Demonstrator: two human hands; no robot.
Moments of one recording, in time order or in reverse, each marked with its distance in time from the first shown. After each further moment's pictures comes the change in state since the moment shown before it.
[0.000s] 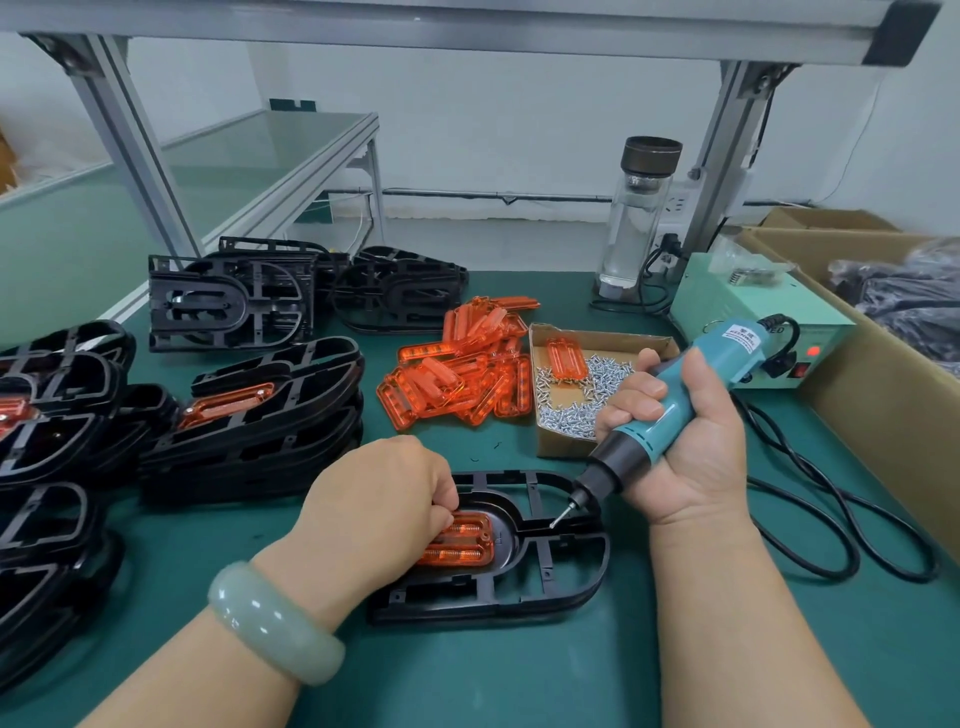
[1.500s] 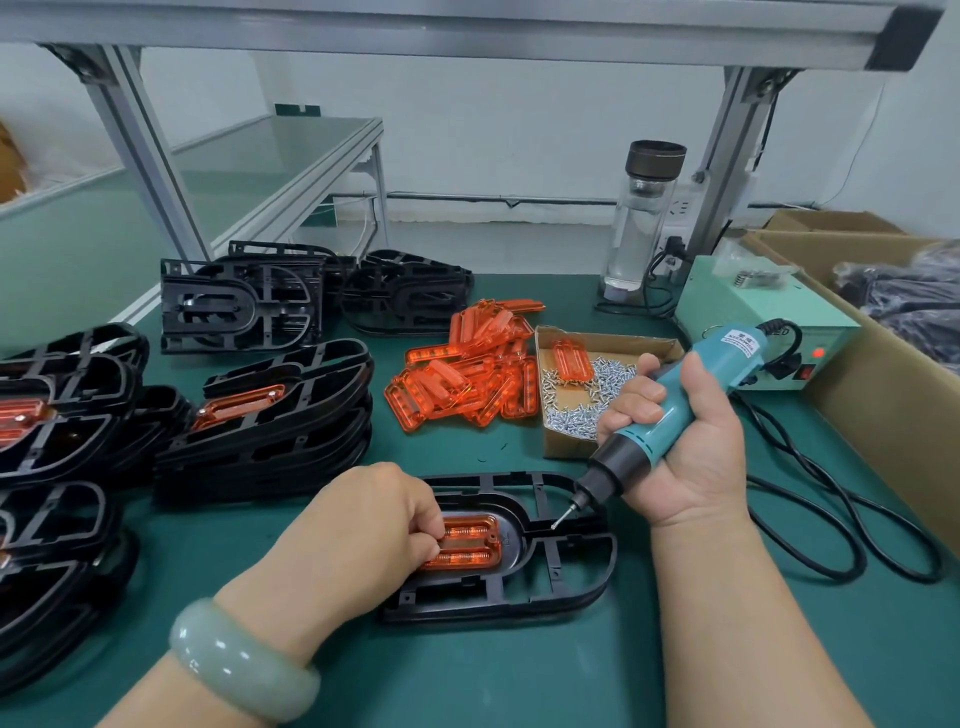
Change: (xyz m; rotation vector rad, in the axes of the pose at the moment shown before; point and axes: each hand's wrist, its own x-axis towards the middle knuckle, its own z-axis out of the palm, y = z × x) left_hand -0.018 -0.016 0.000 -0.142 -0.093 -0.008; right_hand 0.000 0.005 0.001 -0.005 0.009 -0.004
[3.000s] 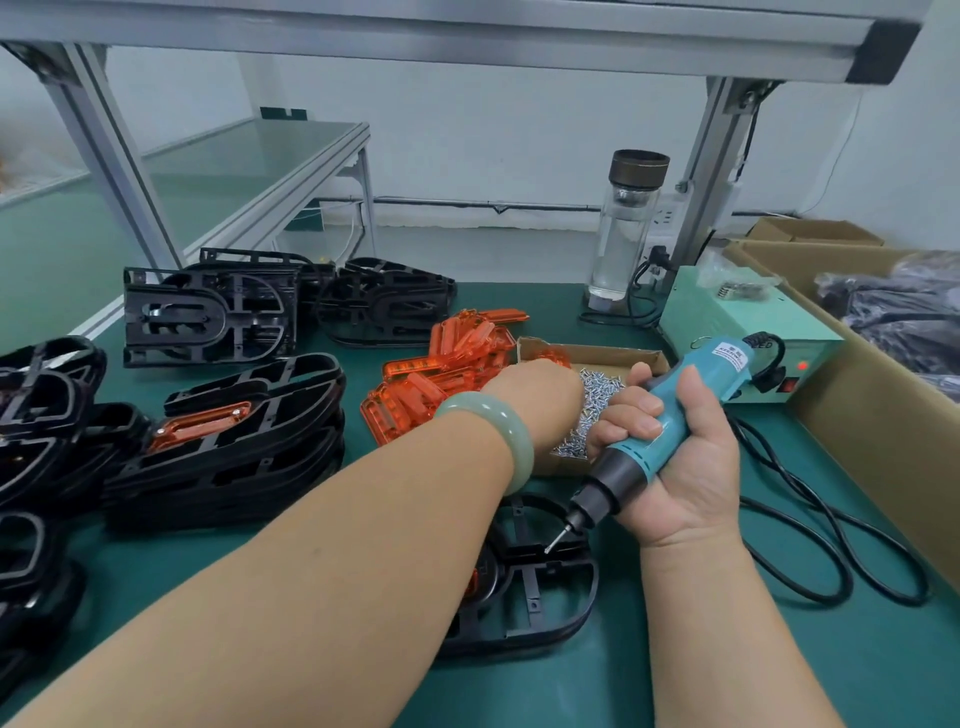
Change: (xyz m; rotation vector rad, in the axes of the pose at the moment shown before) left_hand 0.143 0.108 0.002 0.323 -0.107 0.275; right_hand 0.001 -0.006 0.000 0.067 -0.056 -0.003
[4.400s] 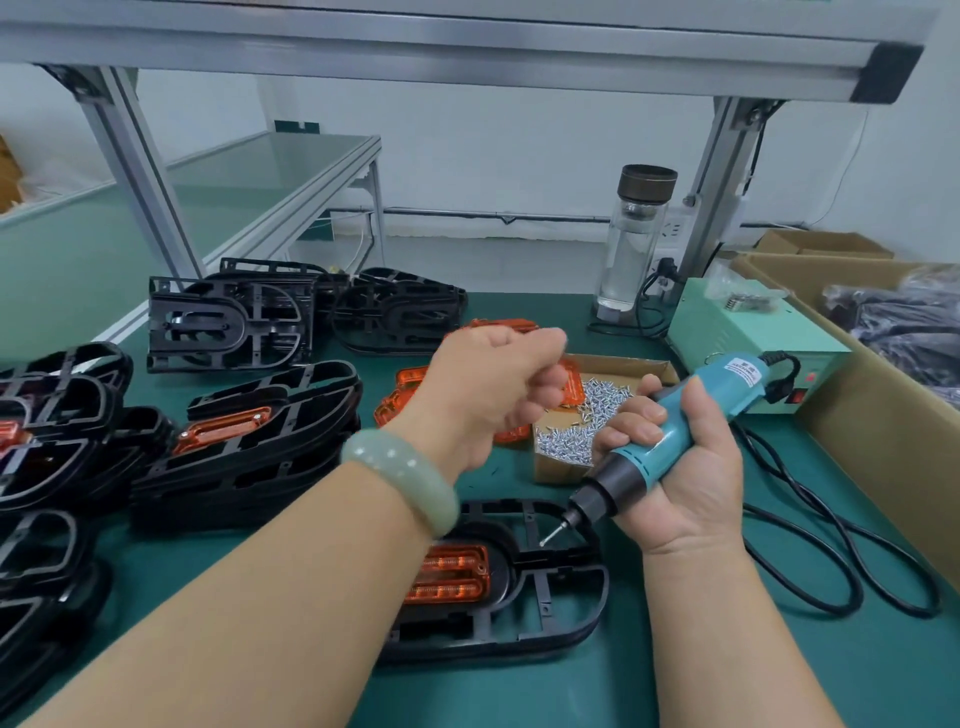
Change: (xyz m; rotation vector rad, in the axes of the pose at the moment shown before) left_hand -0.059 -0.016 -0.025 -1.609 0.382 -0.309; right_hand -0.001 0.006 0.005 0.000 0.061 -0.051
